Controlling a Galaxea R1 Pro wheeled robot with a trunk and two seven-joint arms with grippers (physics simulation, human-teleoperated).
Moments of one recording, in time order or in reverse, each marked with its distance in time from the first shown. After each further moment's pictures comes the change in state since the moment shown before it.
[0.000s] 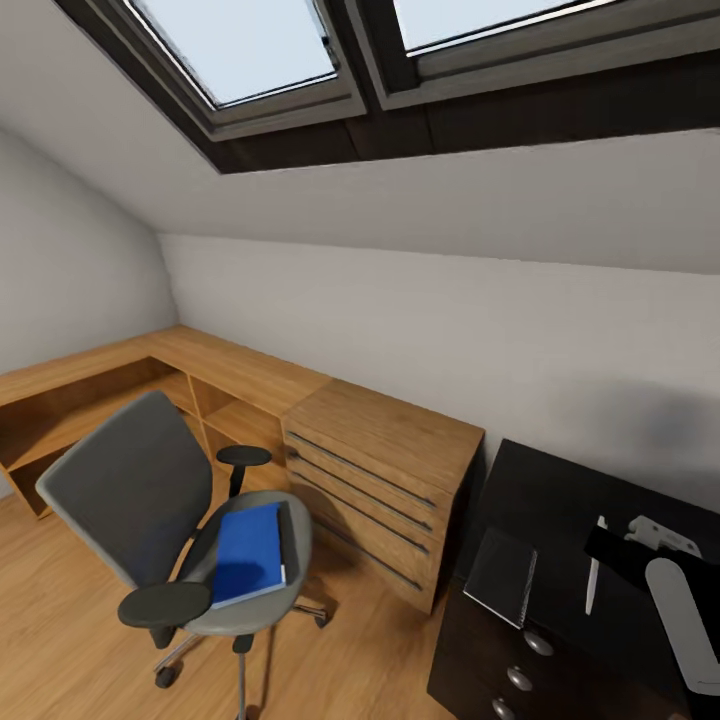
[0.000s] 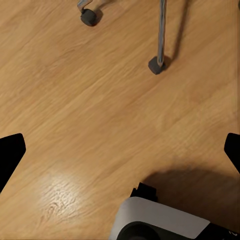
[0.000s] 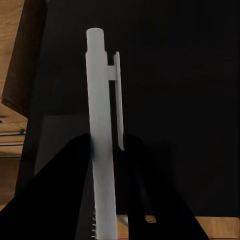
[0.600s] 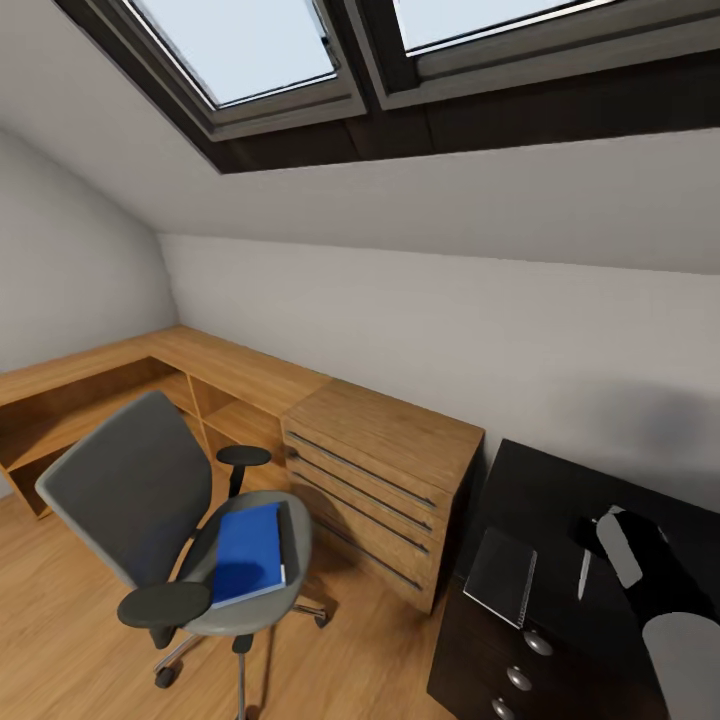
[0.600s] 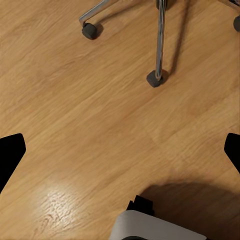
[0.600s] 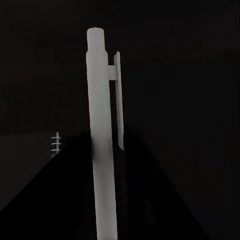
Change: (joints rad) left arm 0.000 -0.002 0.001 0.000 0.002 -0.057 0.000; right arm -0.359 -0.054 0.048 0.723 0.197 -0.203 0.039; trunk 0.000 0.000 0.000
